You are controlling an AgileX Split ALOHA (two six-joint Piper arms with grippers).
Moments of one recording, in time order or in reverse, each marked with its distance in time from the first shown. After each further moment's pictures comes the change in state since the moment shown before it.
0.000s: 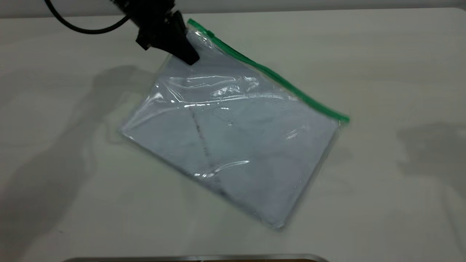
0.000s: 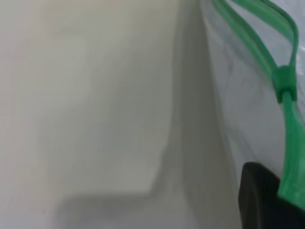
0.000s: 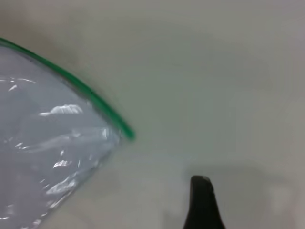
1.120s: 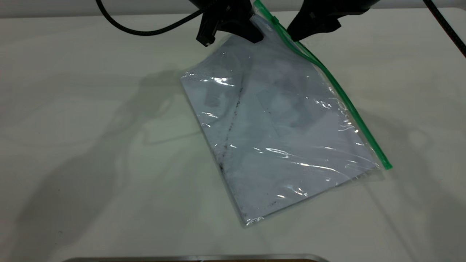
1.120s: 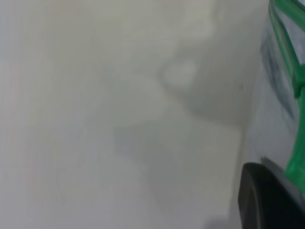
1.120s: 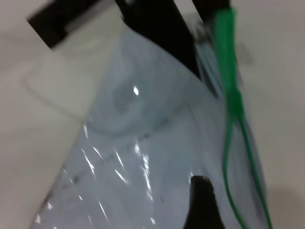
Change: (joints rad) left arm -0.161 0.000 -0.038 -0.189 -0.190 0.383; right arm 0.306 0.585 -0.396 0.682 0.043 -0.859
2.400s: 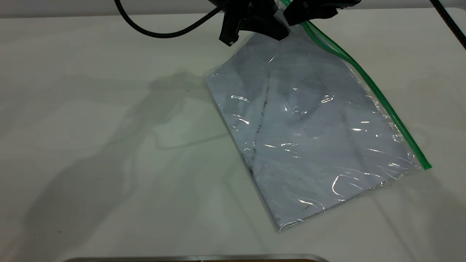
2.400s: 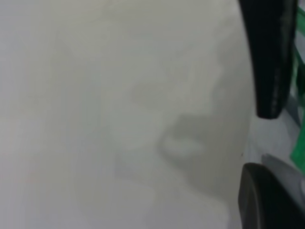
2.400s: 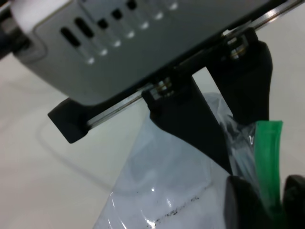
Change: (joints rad) left arm -0.038 0.007 0.000 -0.124 0.016 0.000; right arm 0.000 0.001 -0.001 0.175 0.019 -0.165
